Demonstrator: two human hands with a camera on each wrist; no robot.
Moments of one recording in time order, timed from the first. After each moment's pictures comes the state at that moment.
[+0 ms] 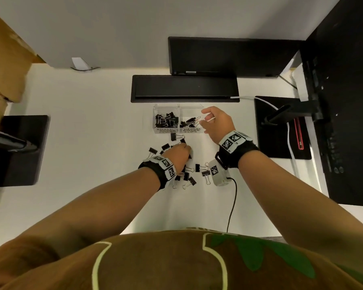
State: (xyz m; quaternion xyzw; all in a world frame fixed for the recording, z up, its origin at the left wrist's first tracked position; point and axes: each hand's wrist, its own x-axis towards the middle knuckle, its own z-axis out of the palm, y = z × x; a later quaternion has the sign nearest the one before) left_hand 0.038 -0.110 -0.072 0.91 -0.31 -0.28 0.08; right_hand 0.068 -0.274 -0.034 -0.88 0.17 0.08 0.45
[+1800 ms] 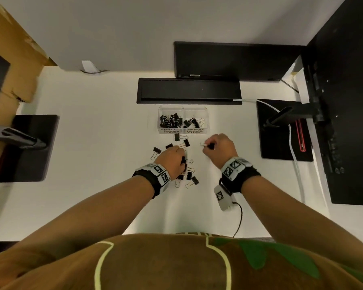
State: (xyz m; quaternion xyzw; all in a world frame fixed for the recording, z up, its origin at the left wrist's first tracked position) left_hand 0.016 -0.081 -0.068 0.93 -0.24 -0.23 0.16; right_hand 0.003 -0.261 -0.037 -0.91 0.14 0.11 0.36
